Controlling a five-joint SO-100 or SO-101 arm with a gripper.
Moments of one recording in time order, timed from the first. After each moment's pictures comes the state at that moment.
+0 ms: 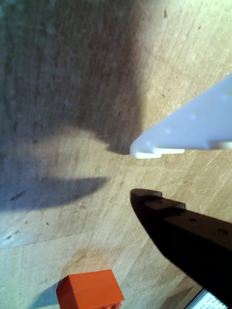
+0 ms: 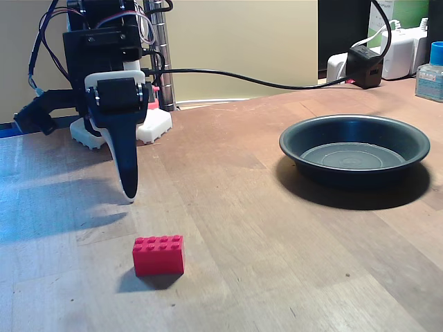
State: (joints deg) arm -3.9 155.4 177.5 45.7 -3.9
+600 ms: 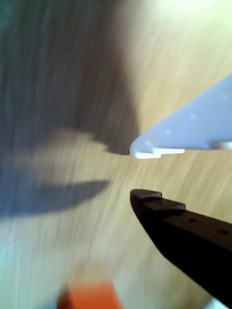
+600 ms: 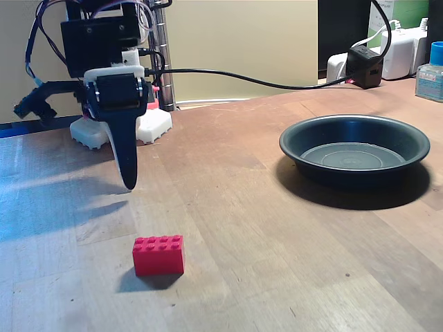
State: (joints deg) arm -4.5 154.2 161.4 63.3 -3.9
